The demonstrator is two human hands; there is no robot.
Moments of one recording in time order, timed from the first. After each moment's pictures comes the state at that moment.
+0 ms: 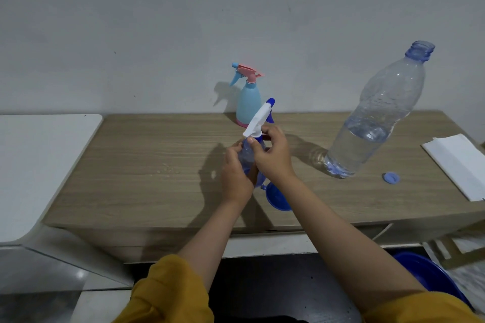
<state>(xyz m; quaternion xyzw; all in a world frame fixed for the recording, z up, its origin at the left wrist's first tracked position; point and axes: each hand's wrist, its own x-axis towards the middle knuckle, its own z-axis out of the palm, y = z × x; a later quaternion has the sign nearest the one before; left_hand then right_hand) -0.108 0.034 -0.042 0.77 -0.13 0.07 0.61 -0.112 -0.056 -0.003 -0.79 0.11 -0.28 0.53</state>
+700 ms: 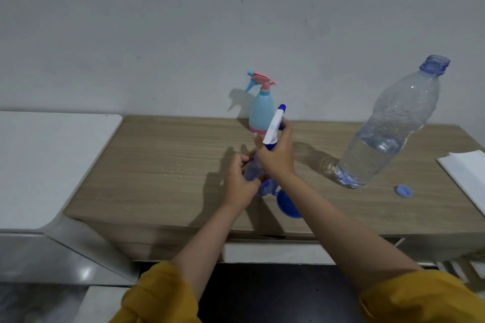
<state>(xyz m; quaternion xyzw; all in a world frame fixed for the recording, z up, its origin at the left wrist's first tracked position) -0.099 0.055 -0.050 0.75 -0.14 -0.02 0.65 -0.095 -0.047 -0.001 -0.76 0.16 -0.26 0.57</state>
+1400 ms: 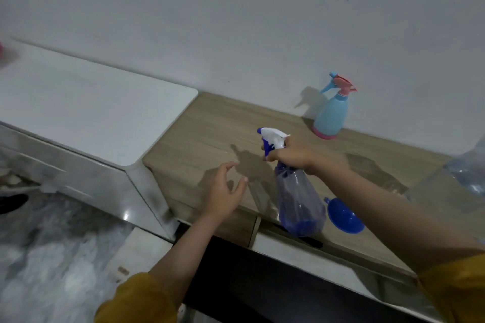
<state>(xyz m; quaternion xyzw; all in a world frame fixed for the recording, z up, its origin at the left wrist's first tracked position) -0.125 0.199 -0.071 0.83 0.00 0.11 0.55 -0.066 0.026 0.035 -0.88 0.02 0.19 0.43</state>
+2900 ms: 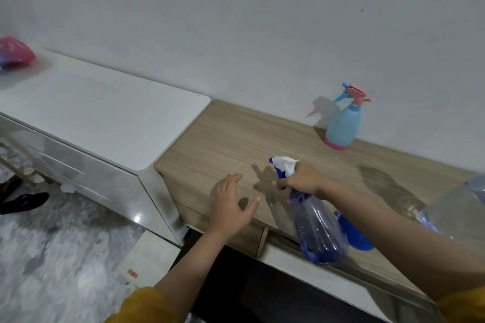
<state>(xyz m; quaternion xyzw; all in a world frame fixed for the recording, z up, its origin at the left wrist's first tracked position) -0.135 0.200 -0.081 0.88 -0.02 0.10 0.46 -0.084 0.016 0.021 -0.89 0.00 0.23 0.40</state>
